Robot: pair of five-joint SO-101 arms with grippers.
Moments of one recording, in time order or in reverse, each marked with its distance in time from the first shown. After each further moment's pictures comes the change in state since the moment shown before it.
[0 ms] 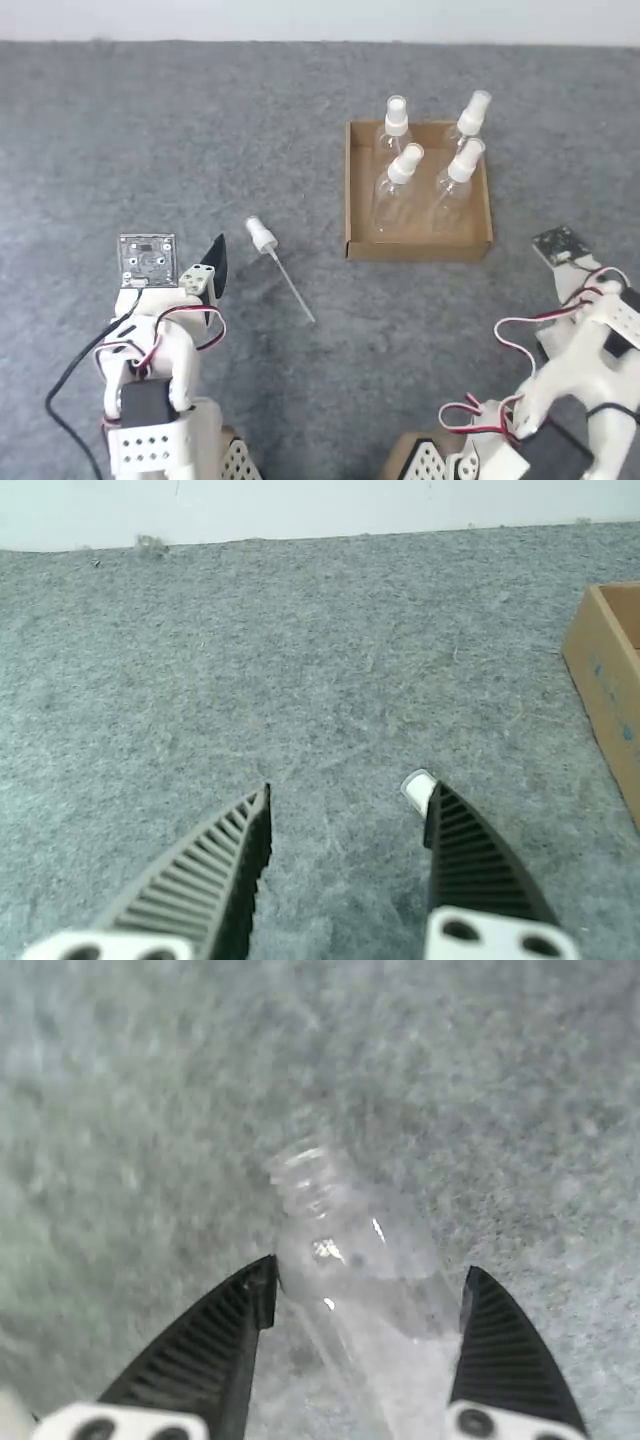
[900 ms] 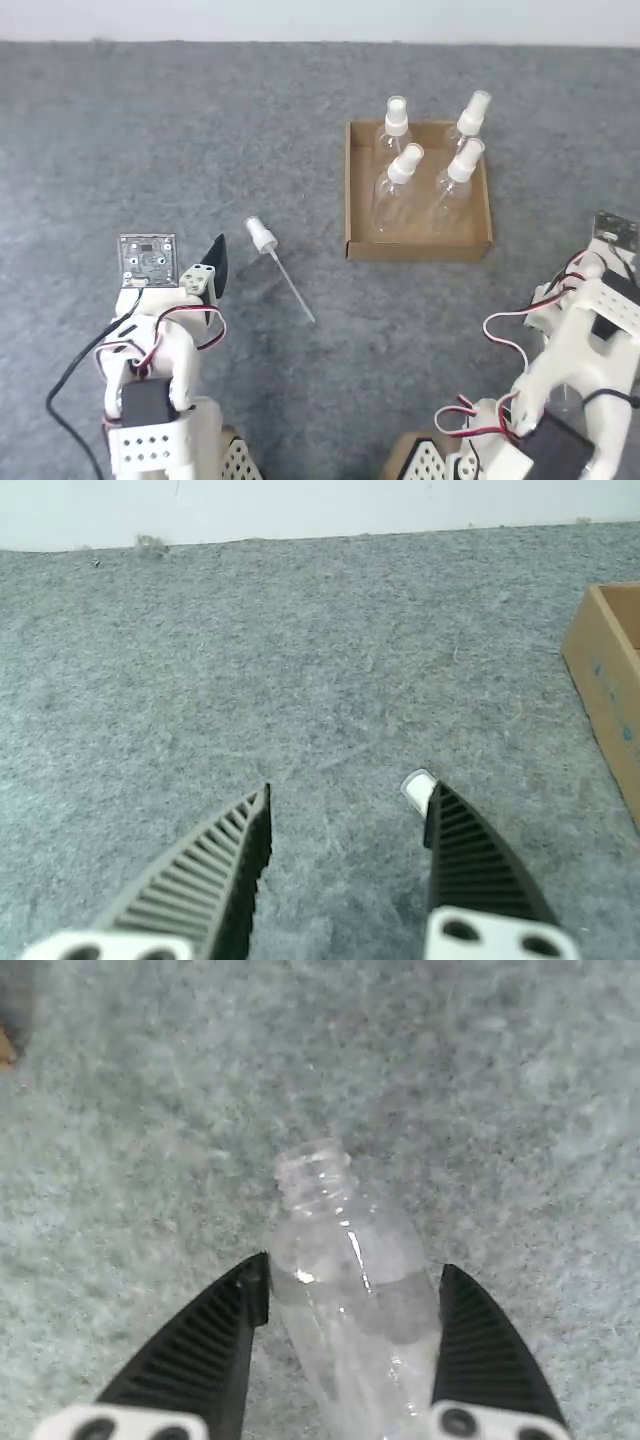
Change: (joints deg) left arm 0.0 0.0 0.0 0.0 0.0; right arm -6.3 1.1 -2.2 -0.4 -49.7
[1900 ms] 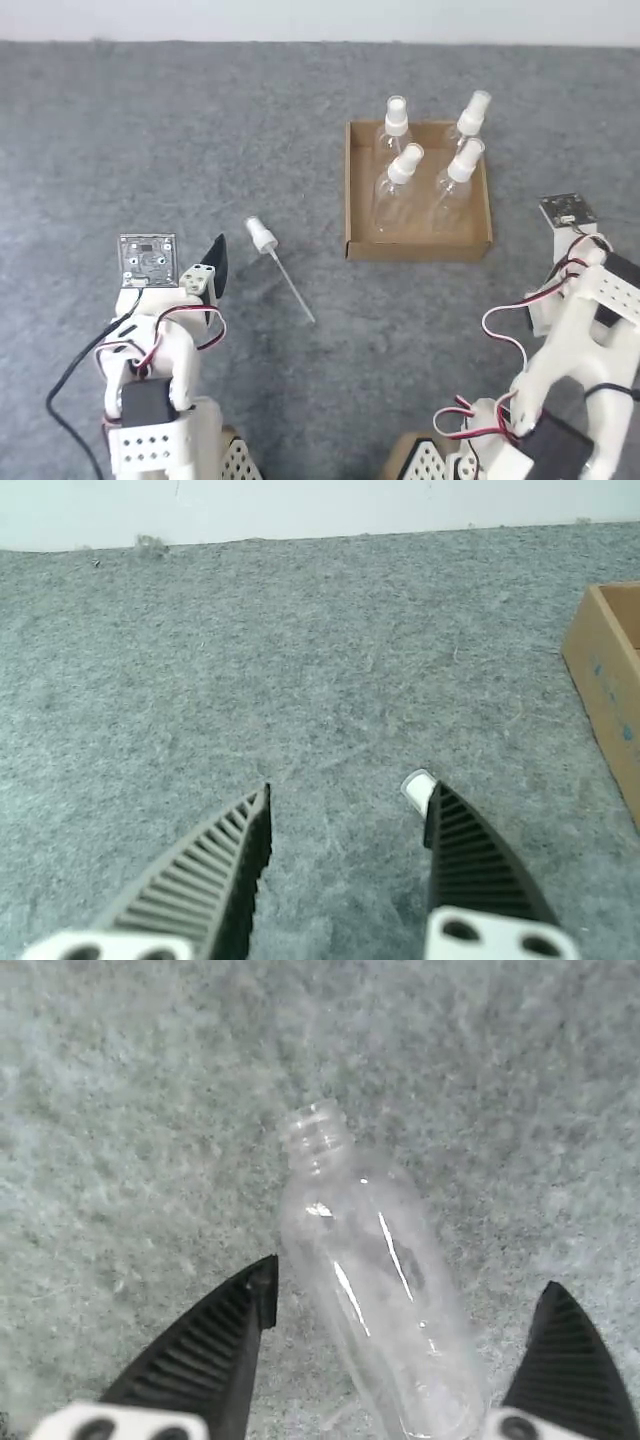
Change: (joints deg) left arm 0.0 0.0 0.0 0.0 0.0; right arm -2.3 0.2 -6.4 7.6 29.8
